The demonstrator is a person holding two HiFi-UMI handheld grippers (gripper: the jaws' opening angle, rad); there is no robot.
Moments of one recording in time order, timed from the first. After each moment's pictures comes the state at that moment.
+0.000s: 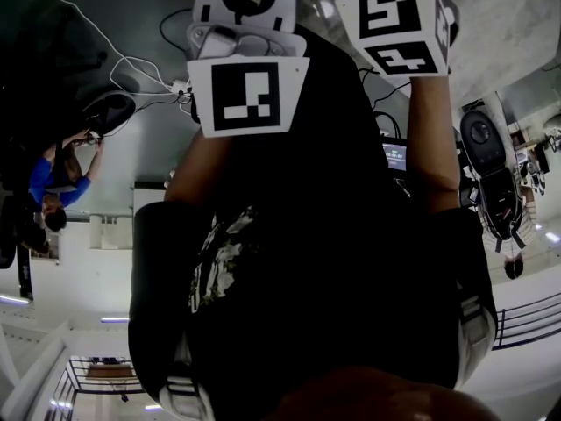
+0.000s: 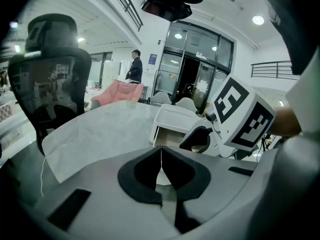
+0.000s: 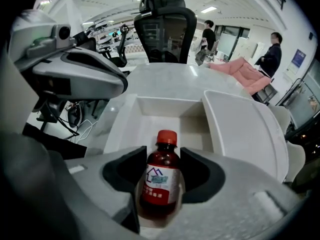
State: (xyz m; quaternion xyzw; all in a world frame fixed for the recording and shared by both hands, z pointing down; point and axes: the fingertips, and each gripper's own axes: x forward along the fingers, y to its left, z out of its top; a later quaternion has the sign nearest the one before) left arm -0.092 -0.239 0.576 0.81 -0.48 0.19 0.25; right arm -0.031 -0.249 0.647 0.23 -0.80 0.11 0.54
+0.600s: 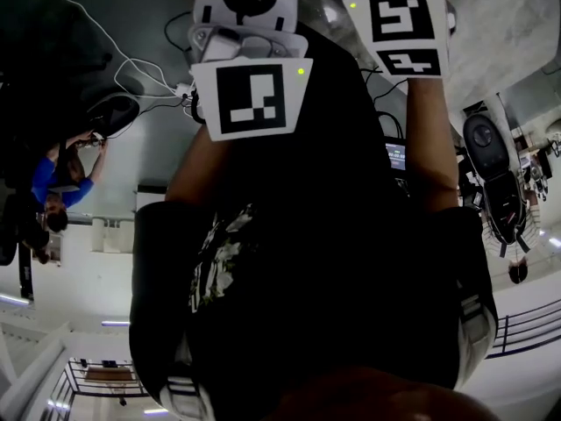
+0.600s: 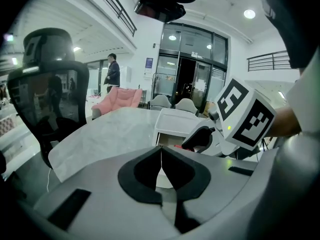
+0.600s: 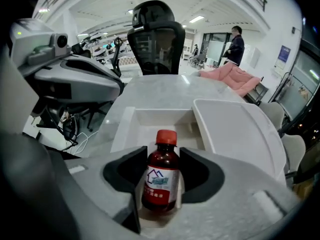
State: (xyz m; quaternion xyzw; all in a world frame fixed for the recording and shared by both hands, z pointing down) left arm -0.094 -0.232 0.552 0.82 -0.49 0.20 0.20; right arm -0.030 -0.247 0.626 0.27 -0.82 0.12 0.49
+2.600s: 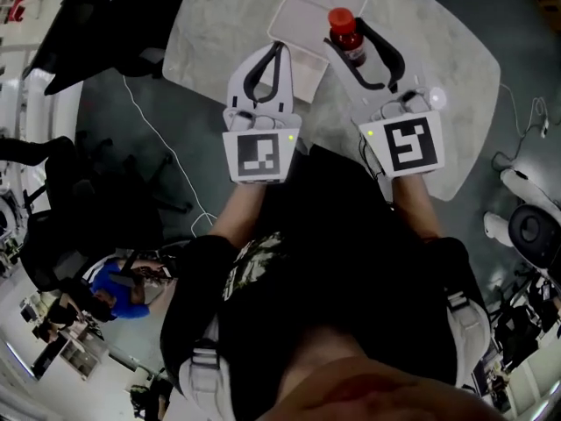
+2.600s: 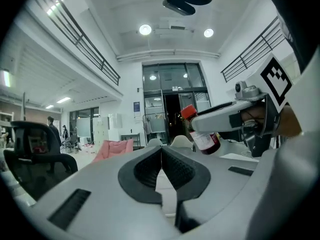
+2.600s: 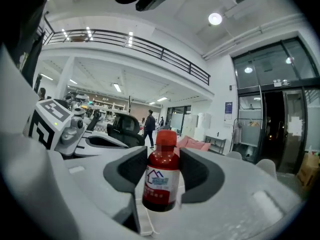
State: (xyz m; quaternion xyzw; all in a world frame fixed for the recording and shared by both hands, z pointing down) left arm -0.018 -0.191 0.257 0.86 -0.50 0.07 -0.01; right arm 0.053 -0.192 0.214 0.48 -0.87 -0.04 0.10
